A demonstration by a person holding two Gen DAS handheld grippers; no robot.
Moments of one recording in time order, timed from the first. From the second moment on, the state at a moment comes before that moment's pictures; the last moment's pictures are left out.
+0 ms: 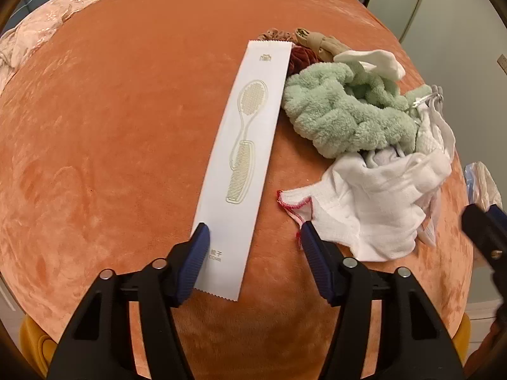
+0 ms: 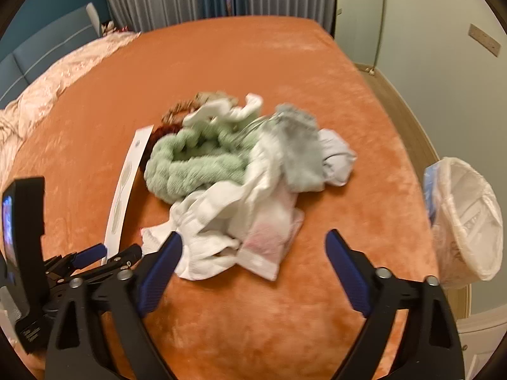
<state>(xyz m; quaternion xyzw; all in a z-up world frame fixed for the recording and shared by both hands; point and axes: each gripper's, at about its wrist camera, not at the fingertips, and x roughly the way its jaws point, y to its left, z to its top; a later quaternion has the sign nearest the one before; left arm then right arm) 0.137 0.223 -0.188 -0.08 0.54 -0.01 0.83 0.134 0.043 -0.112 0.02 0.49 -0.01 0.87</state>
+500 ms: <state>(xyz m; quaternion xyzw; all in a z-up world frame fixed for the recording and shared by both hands) 0.135 0.244 -0.185 -0.11 0.54 -0.01 0.84 0.159 0.088 -0.162 0.04 0.54 0.05 0.84</state>
